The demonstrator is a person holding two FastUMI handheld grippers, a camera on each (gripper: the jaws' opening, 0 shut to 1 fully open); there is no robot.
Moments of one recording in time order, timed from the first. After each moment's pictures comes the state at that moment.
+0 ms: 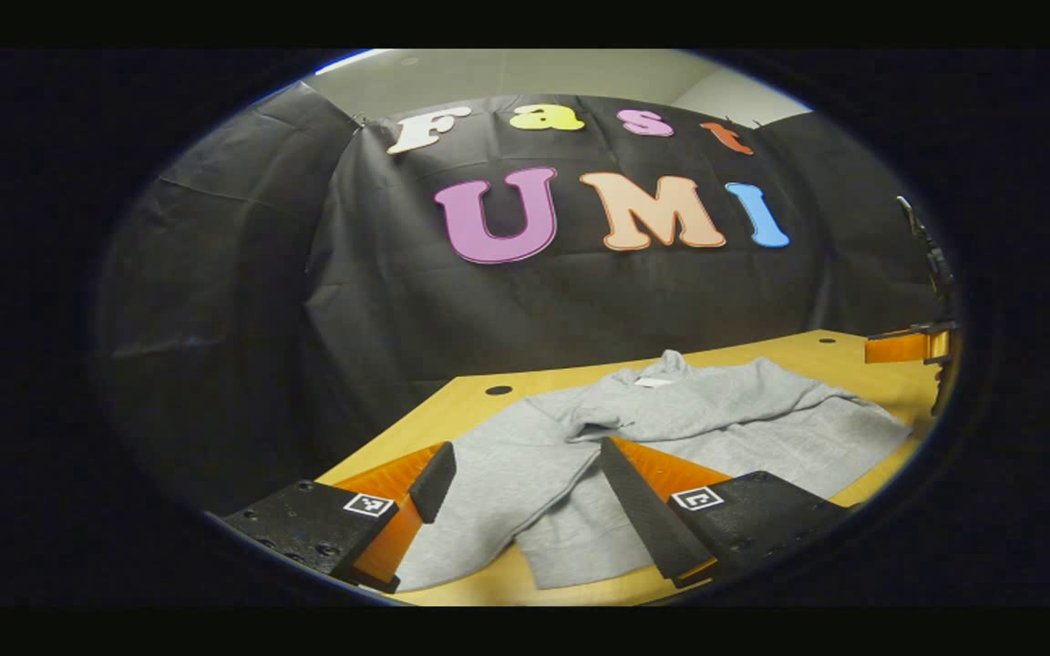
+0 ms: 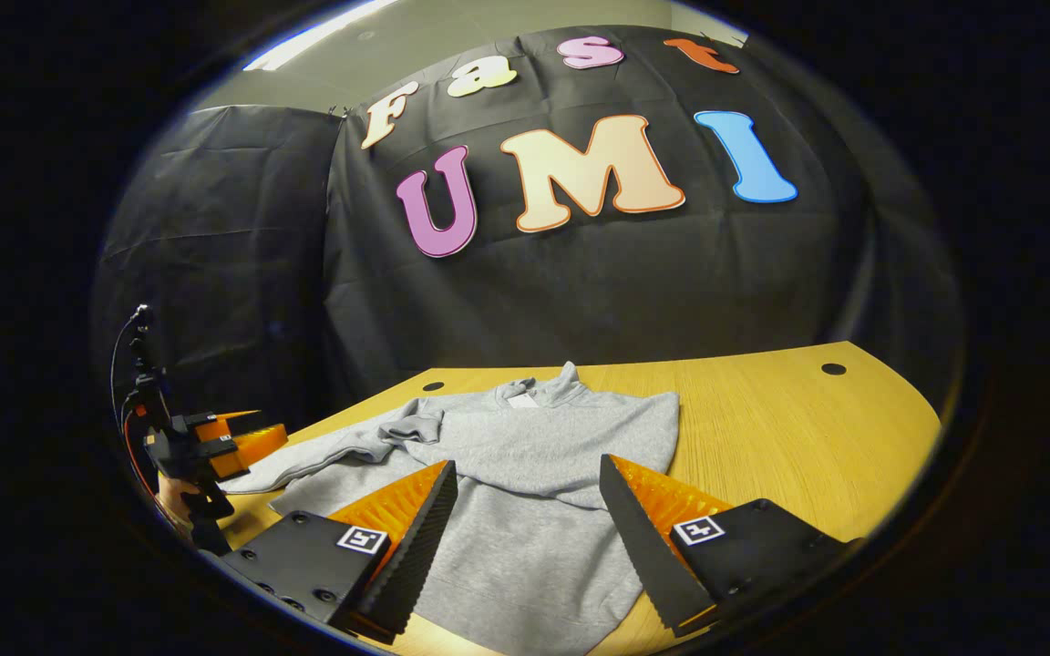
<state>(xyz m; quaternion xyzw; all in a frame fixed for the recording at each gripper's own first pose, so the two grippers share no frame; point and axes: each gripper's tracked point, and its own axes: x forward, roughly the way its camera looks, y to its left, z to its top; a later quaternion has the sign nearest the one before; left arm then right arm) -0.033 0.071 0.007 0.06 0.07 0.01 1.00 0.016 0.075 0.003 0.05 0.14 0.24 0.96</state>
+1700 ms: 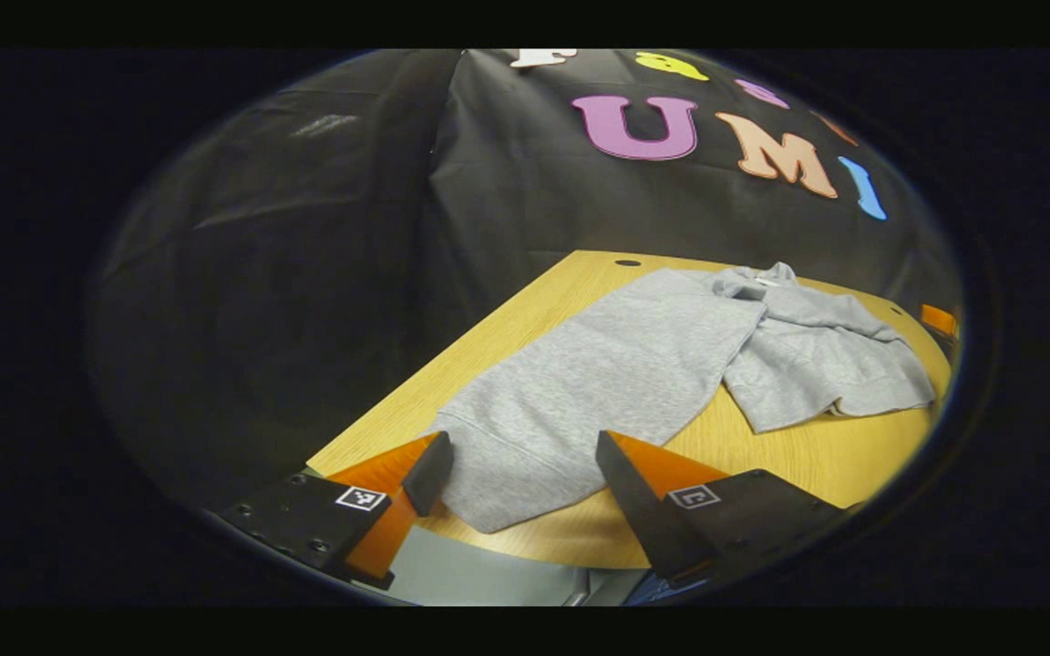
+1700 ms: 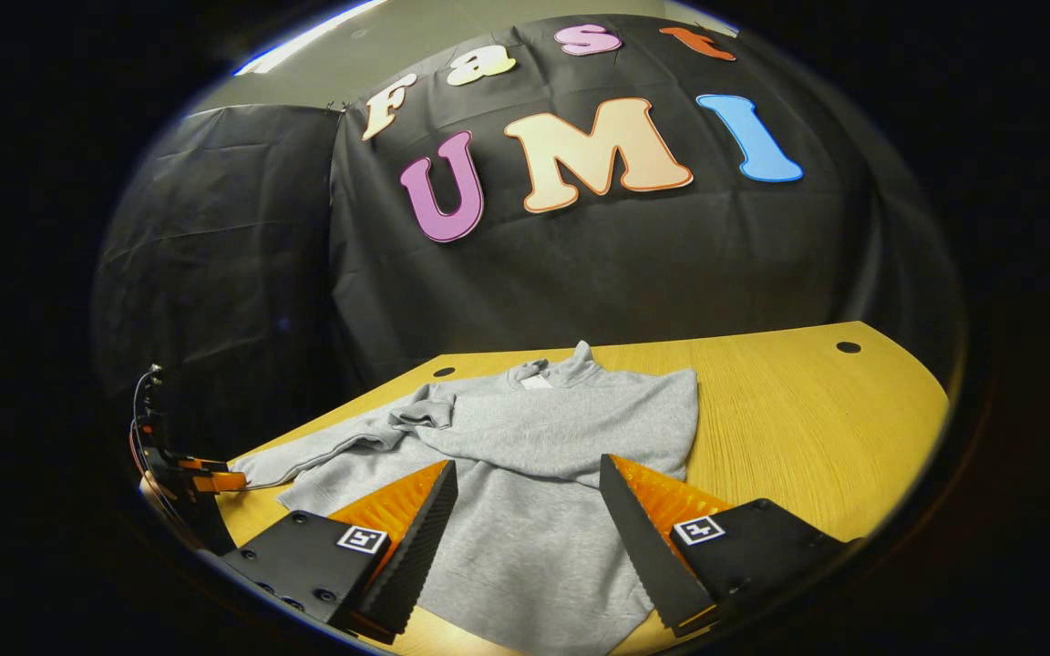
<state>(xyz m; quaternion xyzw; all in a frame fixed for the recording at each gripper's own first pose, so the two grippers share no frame) -0.151 0.195 -0.106 -0.03 0.26 0.13 0.96 0.005 0.092 -0.018 0.06 0.16 0.25 0.95</state>
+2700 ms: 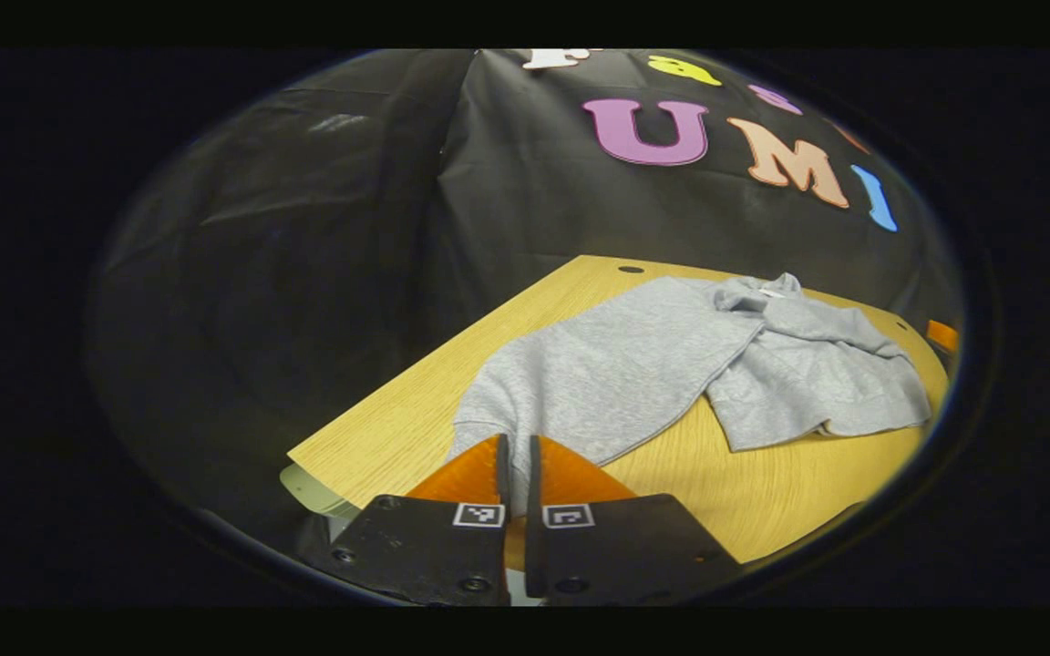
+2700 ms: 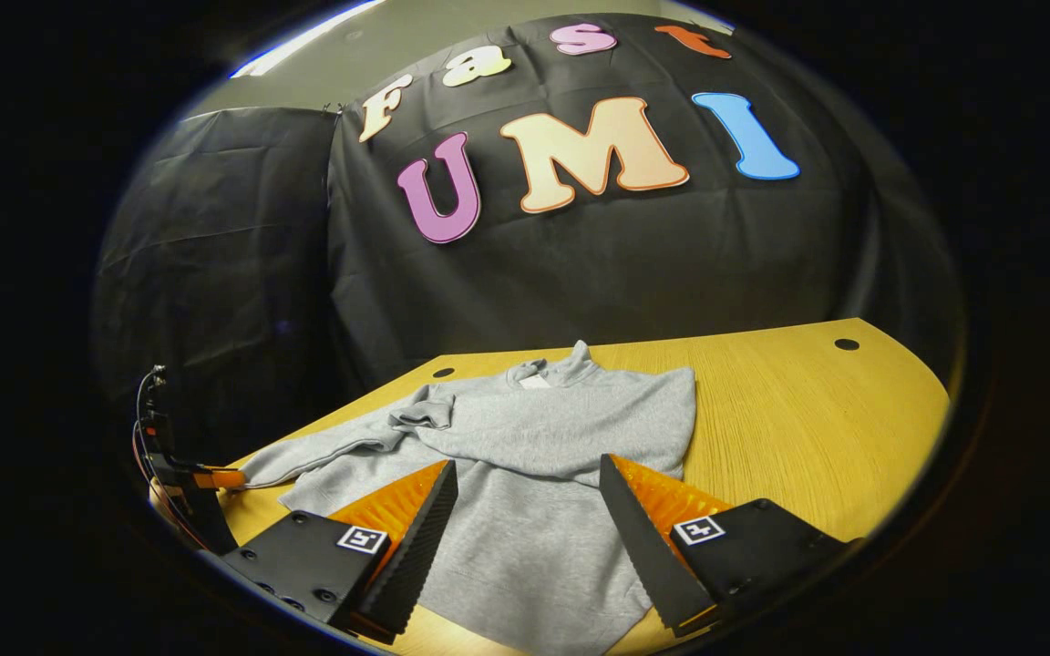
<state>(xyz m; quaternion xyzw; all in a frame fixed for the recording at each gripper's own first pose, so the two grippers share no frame) -0.138 0.183 -0.101 -0.05 0.25 0.15 0.95 0.005 0.086 -0.016 0.07 0.17 0.24 0.95</state>
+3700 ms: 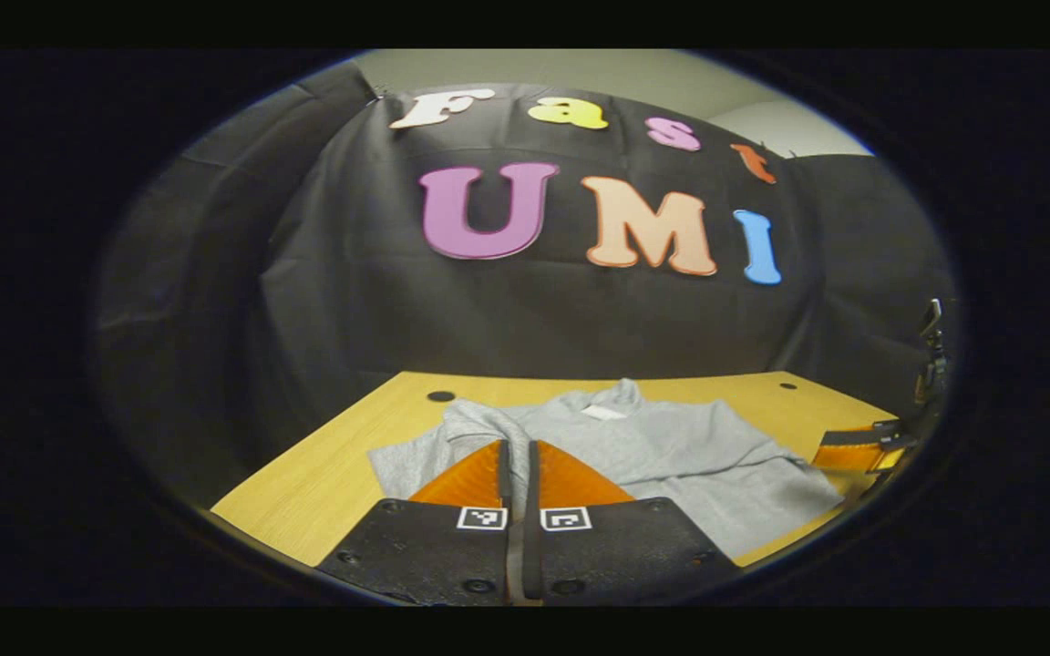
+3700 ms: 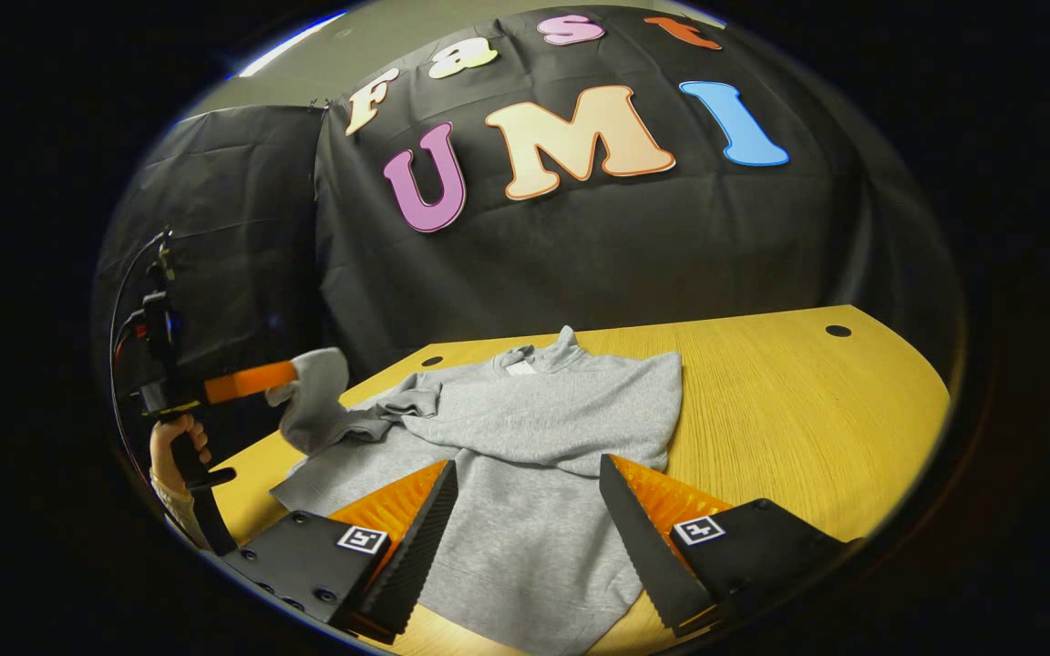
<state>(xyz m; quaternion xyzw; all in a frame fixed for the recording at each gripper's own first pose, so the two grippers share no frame) 0.050 -0.032 0.053 -0.03 0.07 -0.08 0.99 0.005 0.073 -0.030 0.07 0.19 0.23 0.95</state>
